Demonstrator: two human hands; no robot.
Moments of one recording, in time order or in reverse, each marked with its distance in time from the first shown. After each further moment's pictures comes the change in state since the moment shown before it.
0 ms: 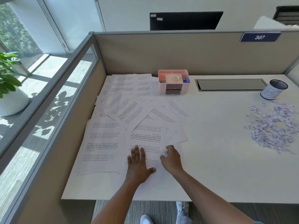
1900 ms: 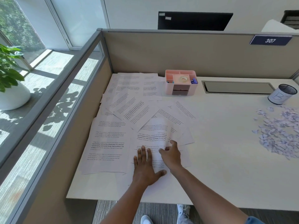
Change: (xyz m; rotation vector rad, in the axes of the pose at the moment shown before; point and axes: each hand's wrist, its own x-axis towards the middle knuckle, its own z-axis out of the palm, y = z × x) left_hand -0.003 -0.003 0.003 -0.024 0.044 0.035; right_hand 0.010 -0.033 0.024 0.256 0.049 0.085
